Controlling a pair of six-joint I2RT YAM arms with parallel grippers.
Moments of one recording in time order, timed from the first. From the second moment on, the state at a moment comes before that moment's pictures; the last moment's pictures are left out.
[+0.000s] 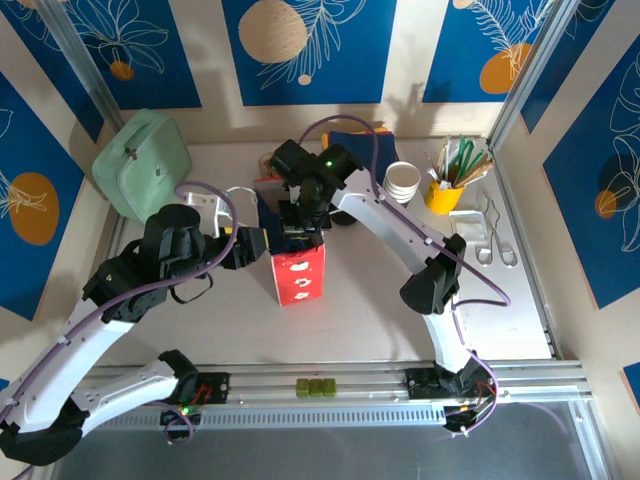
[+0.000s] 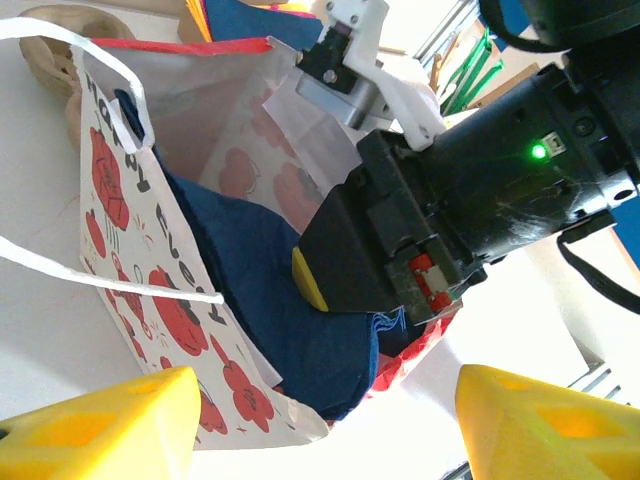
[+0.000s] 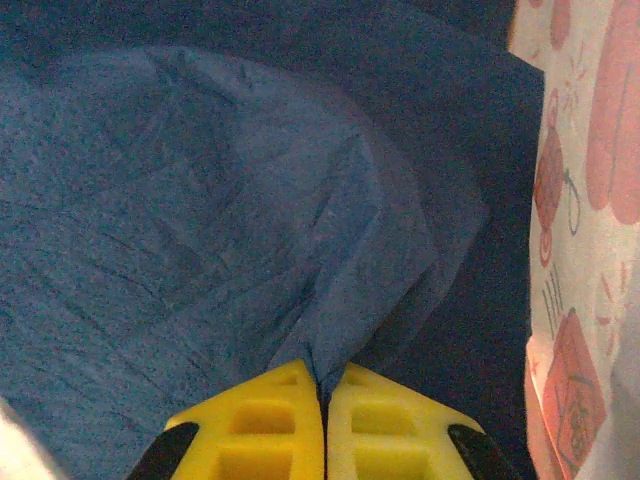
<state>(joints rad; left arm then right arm) -0.71 0.88 1.22 -0.83 0.00 -0.57 0.86 2.08 2.34 -1.55 -0.18 0.70</state>
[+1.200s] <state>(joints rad) -0.71 0.85 1.21 -0.84 -0.03 -0.58 0.87 2.11 2.48 -1.58 -0.31 0.67</state>
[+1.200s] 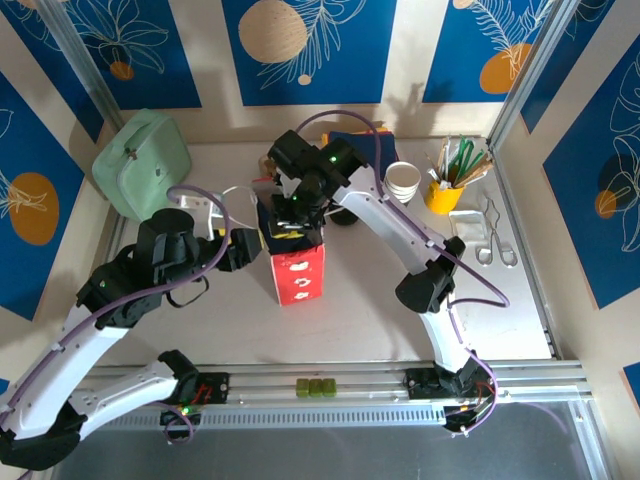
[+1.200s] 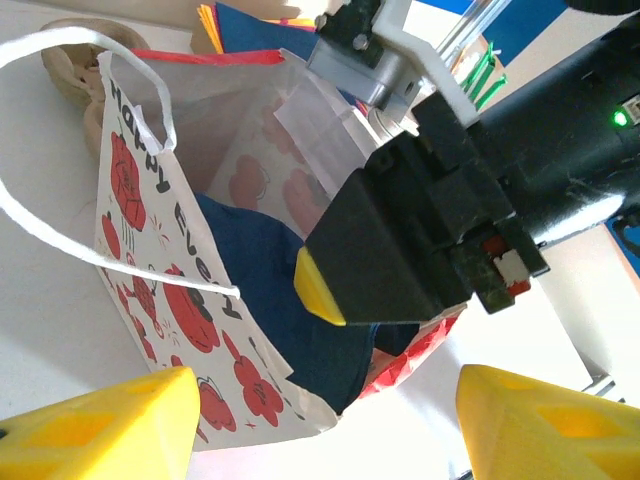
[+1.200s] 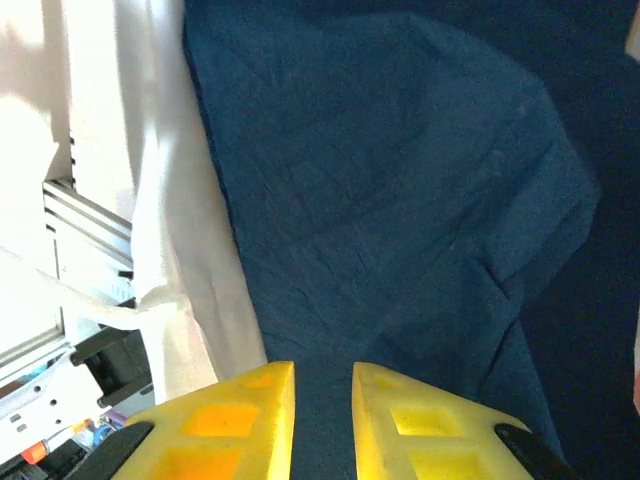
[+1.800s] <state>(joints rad) -0.71 0.84 1.18 -0.85 -0.03 -0.60 0.87 2.26 2.69 -1.69 -0.26 0.65</state>
